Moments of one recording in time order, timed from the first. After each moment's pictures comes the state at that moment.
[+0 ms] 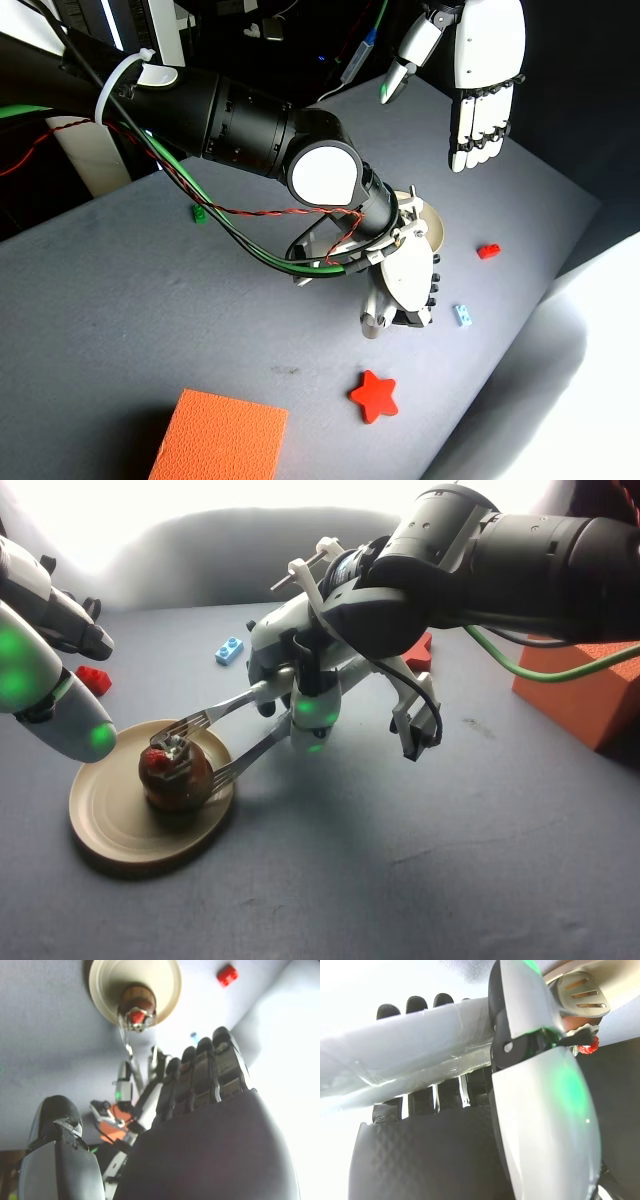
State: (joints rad) left arm -0.45 -0.84 0.96 0.33 1.30 0.69; right arm -0.10 -1.76 1.67 -0.25 -0.52 -0.54
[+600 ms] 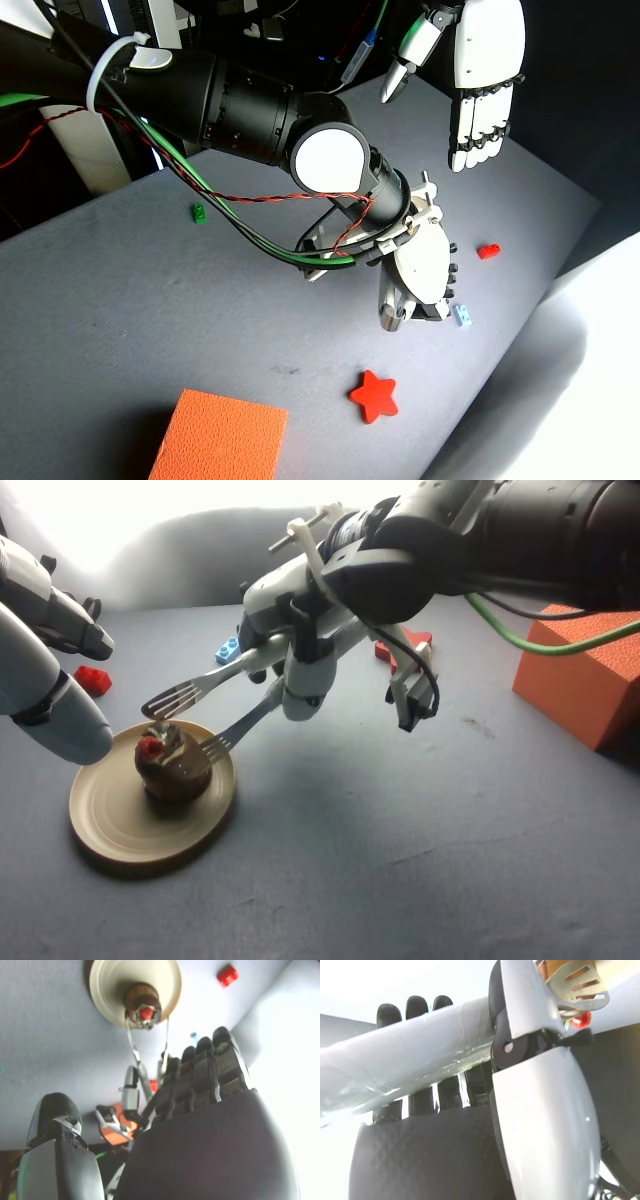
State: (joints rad) left arm -0.45 -0.84 0.96 0.33 1.30 0.69; right arm -0.05 -1.73 1.66 -0.25 -0.50 -0.55
